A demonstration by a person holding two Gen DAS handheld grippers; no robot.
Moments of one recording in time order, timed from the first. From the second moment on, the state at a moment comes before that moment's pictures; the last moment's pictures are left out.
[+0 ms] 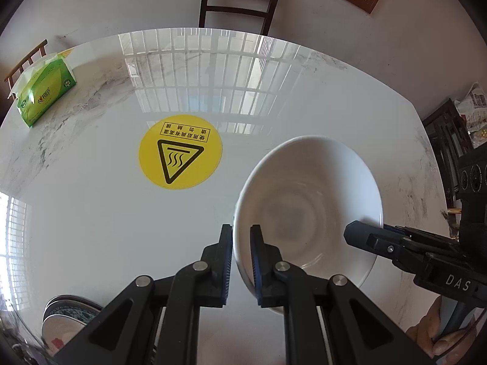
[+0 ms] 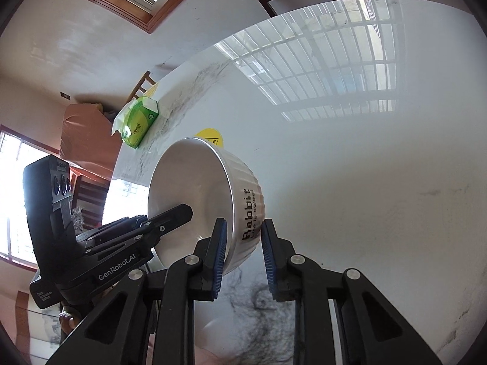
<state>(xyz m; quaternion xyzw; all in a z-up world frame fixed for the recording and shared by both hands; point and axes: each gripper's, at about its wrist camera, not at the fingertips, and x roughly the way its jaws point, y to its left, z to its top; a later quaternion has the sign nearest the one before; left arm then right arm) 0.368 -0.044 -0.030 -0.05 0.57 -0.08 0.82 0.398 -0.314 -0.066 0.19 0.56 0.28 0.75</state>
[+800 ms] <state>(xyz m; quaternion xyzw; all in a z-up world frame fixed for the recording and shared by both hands) 0.258 -0.031 0.035 -0.09 0.57 -0.10 0.81 0.291 -0.323 0.004 0.19 0.55 0.30 0.76</state>
